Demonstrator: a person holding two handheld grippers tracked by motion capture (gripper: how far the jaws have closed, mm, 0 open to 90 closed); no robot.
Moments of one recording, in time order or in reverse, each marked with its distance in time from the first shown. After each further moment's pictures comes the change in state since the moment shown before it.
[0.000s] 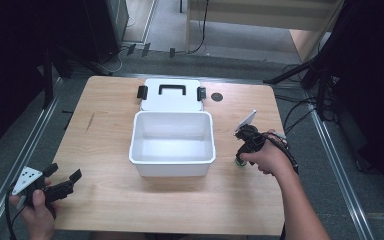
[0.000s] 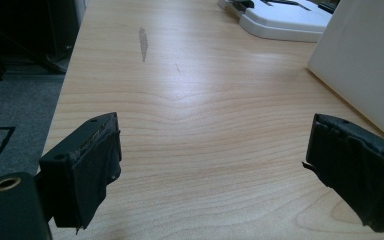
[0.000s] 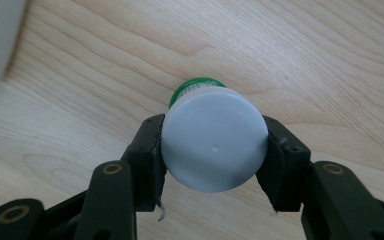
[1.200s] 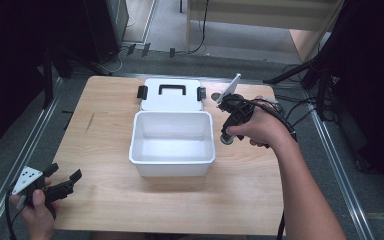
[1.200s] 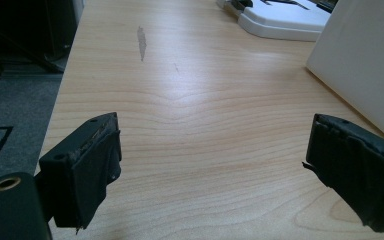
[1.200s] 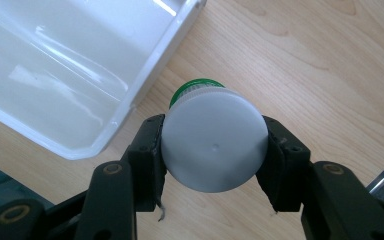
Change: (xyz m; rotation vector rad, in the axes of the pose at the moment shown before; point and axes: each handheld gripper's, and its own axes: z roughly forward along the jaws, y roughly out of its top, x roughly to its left) left arm 0.000 0.000 0.000 0.005 -0.006 -0.002; right arm 0.046 0.049 -0.110 -0.035 0.024 -0.139
